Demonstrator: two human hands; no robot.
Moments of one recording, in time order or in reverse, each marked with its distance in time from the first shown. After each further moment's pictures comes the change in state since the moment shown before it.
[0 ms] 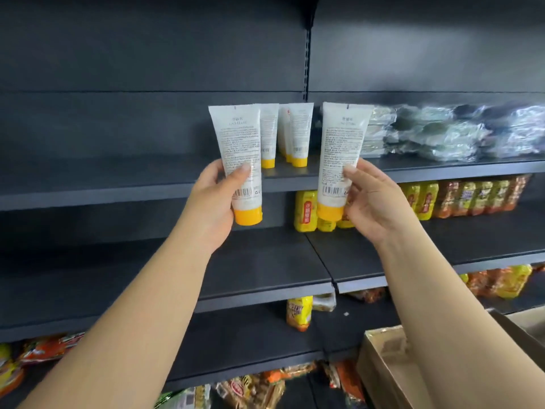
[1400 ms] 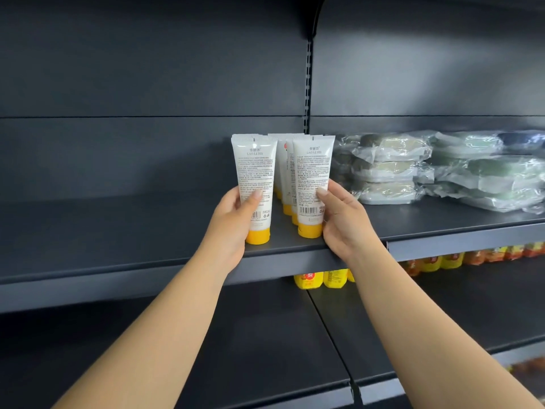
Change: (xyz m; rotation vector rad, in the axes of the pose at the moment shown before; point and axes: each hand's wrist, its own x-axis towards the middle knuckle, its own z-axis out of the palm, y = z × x) left_hand 0.208 -0.084 0.032 0.158 0.023 -0.020; right_hand 0.231 0.068 -0.046 -0.089 -0.045 -0.050
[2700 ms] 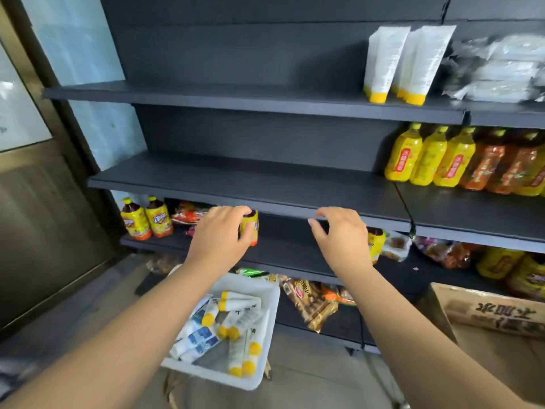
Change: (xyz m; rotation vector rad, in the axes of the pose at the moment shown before) left_hand -0.443 0.020 -0.175 1.507 0.264 0.117; right_hand -0.401 0.050 0.106 -1.435 -0.263 -0.187
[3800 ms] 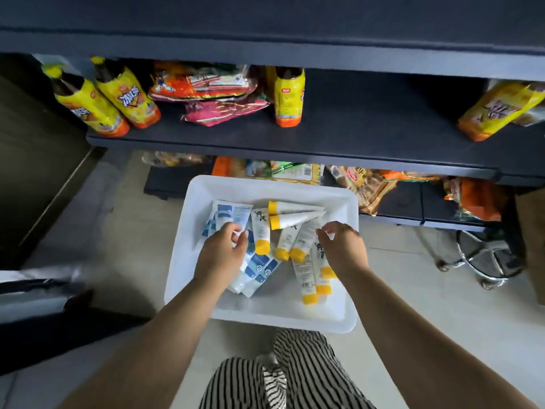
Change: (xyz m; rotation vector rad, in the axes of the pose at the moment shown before) left_hand -0.033 -0.282 0.217 -0.237 -0.707 -0.642; right_hand -0.028 -0.020 0.366 0.135 -0.668 0.694
